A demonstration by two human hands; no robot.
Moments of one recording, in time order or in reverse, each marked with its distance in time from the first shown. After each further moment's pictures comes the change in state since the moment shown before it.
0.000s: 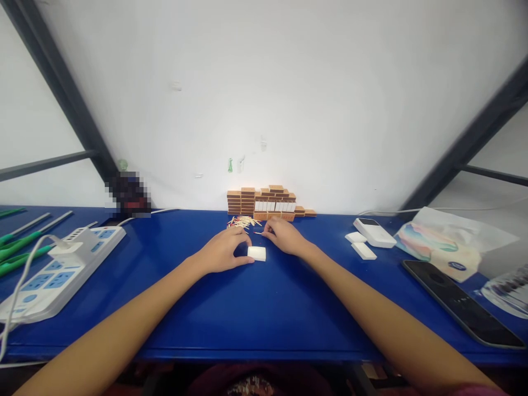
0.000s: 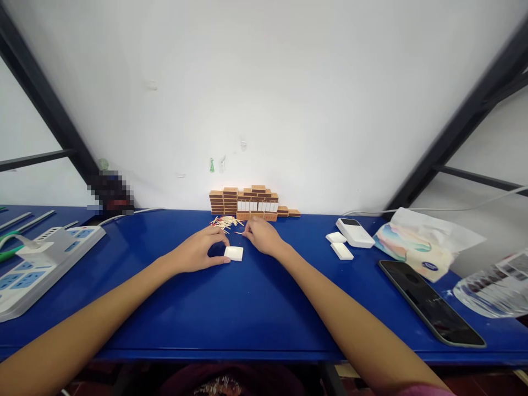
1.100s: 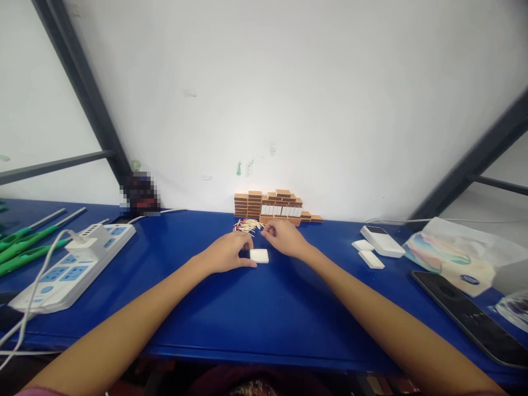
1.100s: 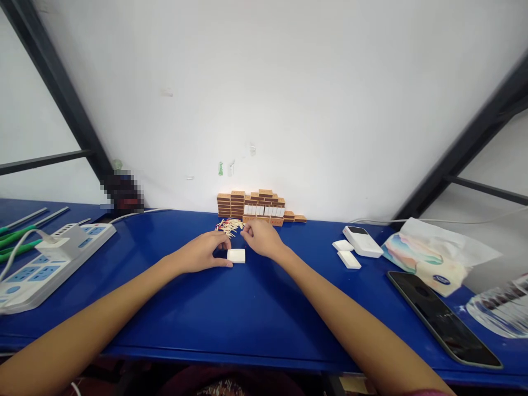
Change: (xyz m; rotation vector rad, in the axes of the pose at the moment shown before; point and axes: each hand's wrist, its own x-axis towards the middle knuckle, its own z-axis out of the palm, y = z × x) left_hand -0.002 -0.006 -0.003 -0.025 -0.029 -0.051; right_hand 0.002 -0.037 -0.016 0.037 -0.004 0.067
